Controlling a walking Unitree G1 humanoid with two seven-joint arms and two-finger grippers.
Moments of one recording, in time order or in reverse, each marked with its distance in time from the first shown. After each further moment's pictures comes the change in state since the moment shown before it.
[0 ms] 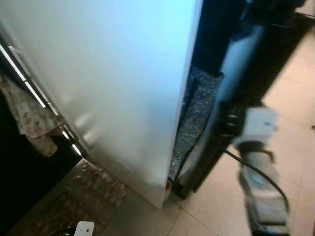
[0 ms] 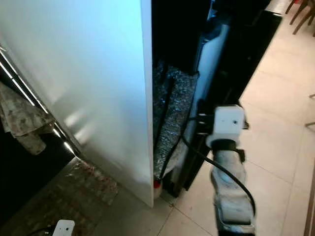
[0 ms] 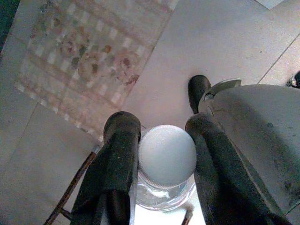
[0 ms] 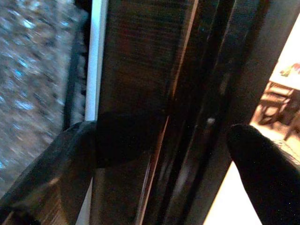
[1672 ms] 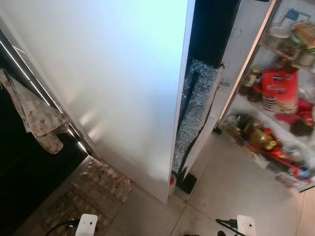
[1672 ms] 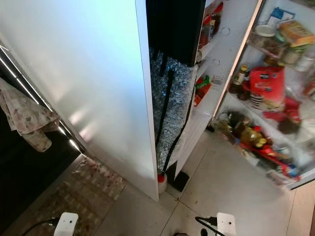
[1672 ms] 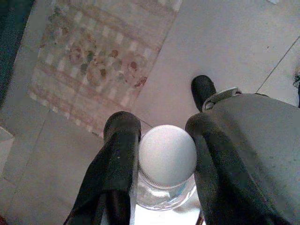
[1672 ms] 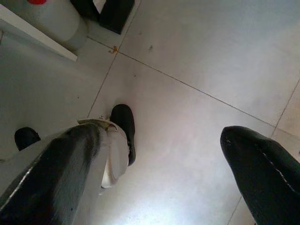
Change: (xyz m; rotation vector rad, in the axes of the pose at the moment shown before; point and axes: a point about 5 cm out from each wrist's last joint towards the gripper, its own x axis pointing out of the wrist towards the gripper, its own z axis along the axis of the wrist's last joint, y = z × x) left arm 0.004 -0.002 0.018 0.045 -0.027 -0.028; right arm -0.172 -0.017 -0.242 0.142 1.207 0.057
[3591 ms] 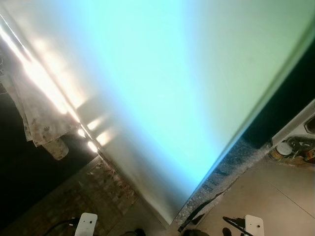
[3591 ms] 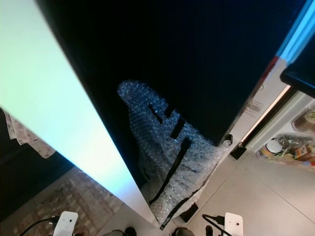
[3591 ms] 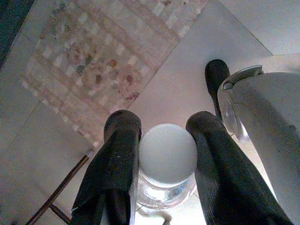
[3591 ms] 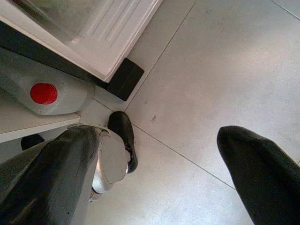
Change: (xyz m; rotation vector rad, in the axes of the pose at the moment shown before) left arm 0.000 0.002 0.001 0.001 -0.013 -0.002; right arm -0.002 -0.012 0.004 0.080 -0.063 -0.011
